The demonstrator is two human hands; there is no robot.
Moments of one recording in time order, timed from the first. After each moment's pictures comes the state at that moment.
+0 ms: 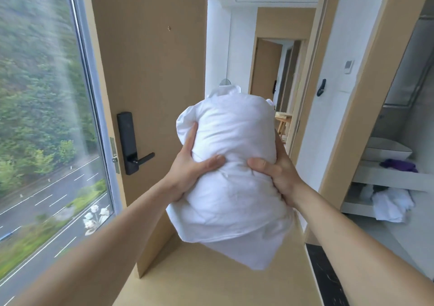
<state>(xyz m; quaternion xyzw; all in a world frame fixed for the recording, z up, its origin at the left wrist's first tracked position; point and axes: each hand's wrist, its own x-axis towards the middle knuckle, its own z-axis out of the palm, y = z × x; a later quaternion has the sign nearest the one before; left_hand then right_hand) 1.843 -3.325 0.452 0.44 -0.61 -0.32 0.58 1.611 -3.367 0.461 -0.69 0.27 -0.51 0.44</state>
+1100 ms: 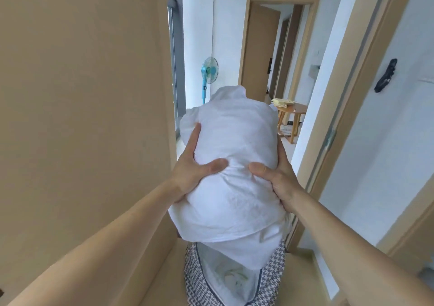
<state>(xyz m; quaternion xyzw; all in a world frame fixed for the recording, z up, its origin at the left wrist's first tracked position) 1.917 -4.037 0.401 0.48 -0.59 -0.38 0.53 1.687 -4.068 0.395 -0.62 0.35 -0.51 0.48</state>
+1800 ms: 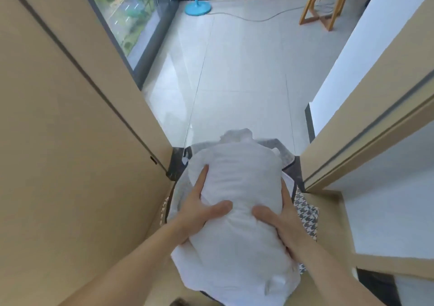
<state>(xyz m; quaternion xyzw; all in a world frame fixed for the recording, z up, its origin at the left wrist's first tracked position) 1.861 -4.333 0.045 0.61 -0.42 -0.59 0.32 1.627 -4.344 0.022 -0.42 0.51 -0.37 0.65</state>
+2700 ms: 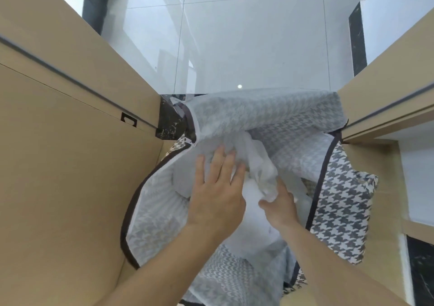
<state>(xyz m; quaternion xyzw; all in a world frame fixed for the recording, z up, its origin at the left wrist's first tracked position) 1.826 -4.395 -0.164 0.61 -0.79 -0.03 -0.04 1.660 -4.391 -0.303 -0.39 0.74 -0.06 0.55</state>
